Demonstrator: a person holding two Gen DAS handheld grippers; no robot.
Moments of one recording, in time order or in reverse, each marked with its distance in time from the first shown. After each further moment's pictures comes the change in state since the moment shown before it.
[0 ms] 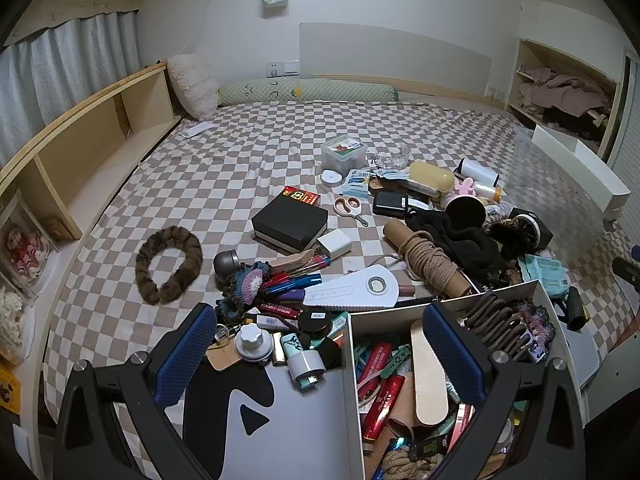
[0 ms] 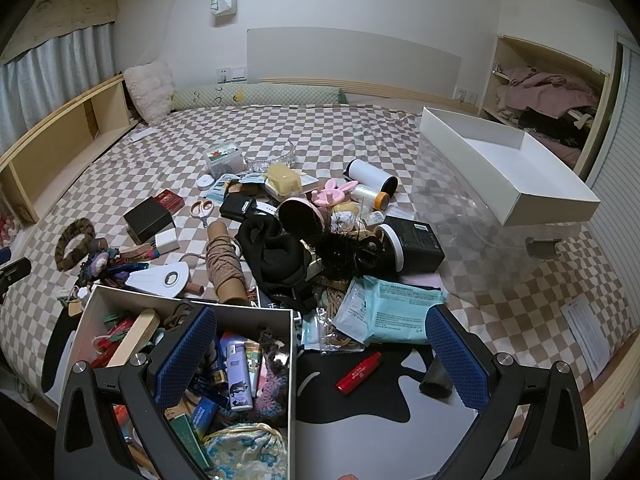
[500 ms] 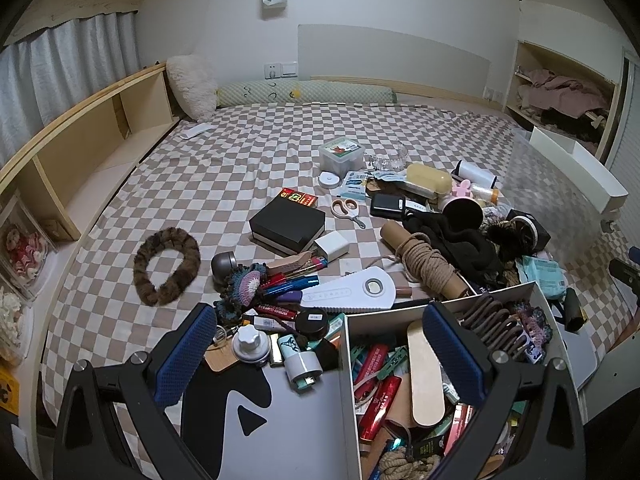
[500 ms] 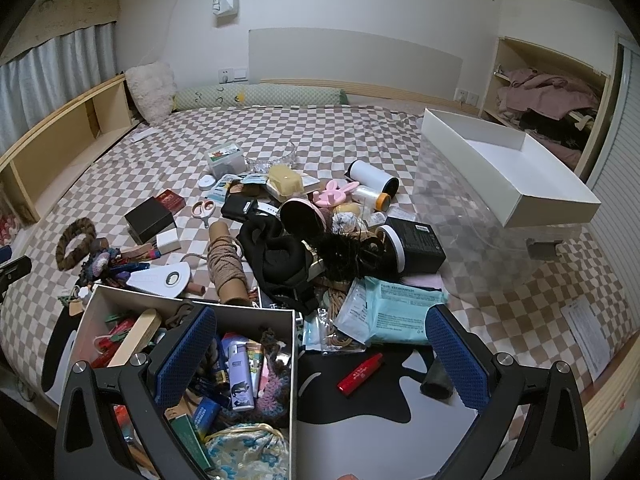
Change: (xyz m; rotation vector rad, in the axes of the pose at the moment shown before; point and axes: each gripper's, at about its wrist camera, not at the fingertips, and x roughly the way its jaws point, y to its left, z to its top) left arm -0.003 -0.001 0.002 0.000 -0.010 -0.007; right arm 0.000 0.002 0.001 -0.004 -0.001 0.002
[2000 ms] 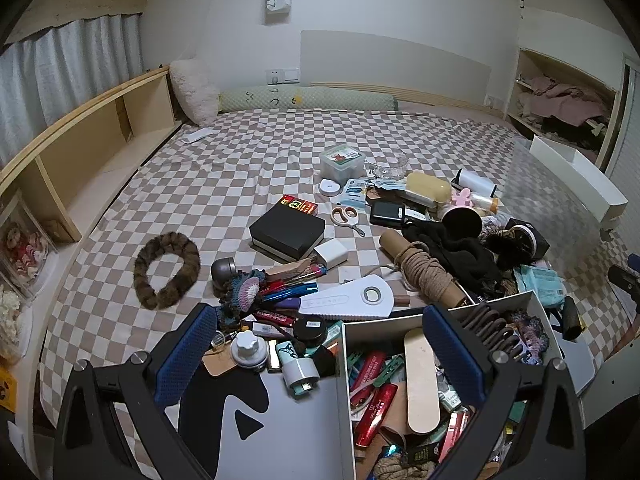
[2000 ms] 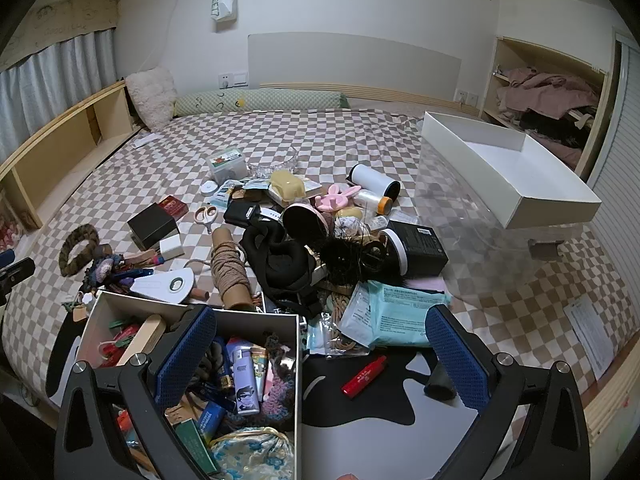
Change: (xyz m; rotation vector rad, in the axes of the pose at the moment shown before) left arm -0.003 0.001 0.004 -0.021 -0.015 0.014; right arm -0.004 0.000 0.004 0.007 -0.010 0.012
